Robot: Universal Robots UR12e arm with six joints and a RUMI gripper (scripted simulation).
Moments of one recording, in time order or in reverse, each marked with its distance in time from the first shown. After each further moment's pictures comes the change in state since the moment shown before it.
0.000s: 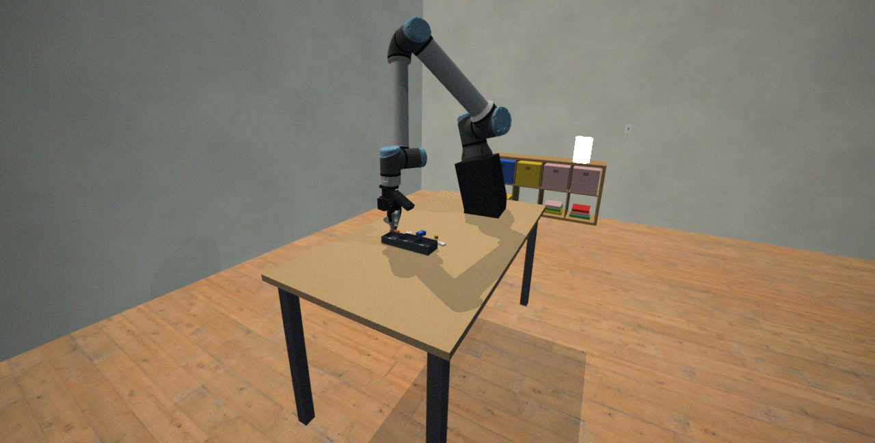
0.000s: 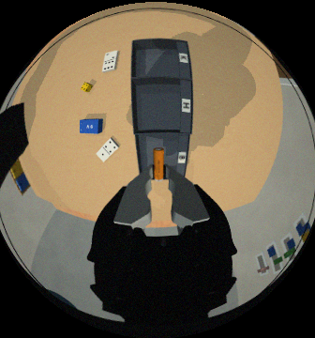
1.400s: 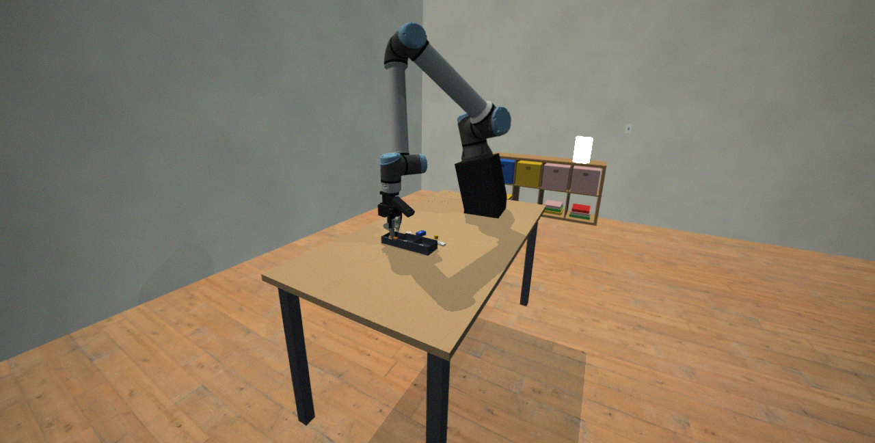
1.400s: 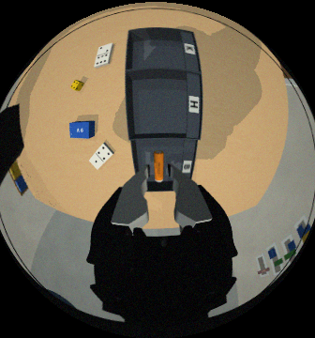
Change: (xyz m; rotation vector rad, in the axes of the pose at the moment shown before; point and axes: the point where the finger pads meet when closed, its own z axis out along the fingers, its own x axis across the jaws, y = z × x) arm 0.000 -0.001 0.029 0.000 0.000 0.000
